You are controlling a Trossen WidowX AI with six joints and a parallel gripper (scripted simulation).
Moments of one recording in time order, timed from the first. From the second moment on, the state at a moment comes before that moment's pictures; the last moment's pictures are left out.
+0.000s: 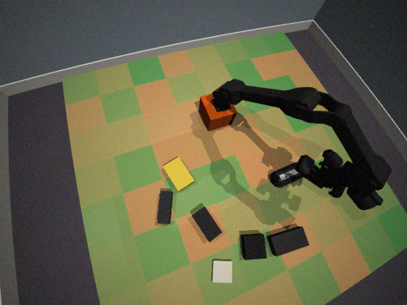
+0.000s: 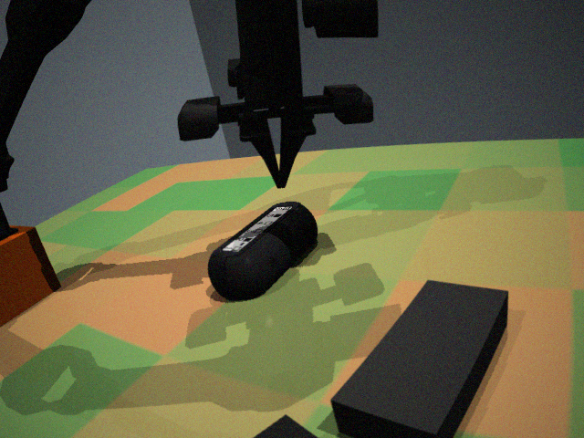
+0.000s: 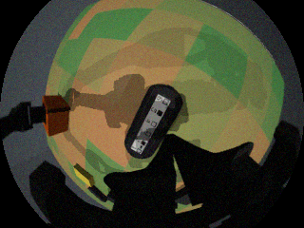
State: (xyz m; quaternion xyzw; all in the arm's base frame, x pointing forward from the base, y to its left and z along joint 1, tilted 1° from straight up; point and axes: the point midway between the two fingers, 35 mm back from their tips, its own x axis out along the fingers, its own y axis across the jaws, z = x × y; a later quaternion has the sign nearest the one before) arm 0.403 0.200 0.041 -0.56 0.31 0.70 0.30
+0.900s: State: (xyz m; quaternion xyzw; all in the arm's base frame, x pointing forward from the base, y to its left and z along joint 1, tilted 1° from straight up) arm 0.403 0.200 0.046 -0.61 -0.09 0.79 -0.01
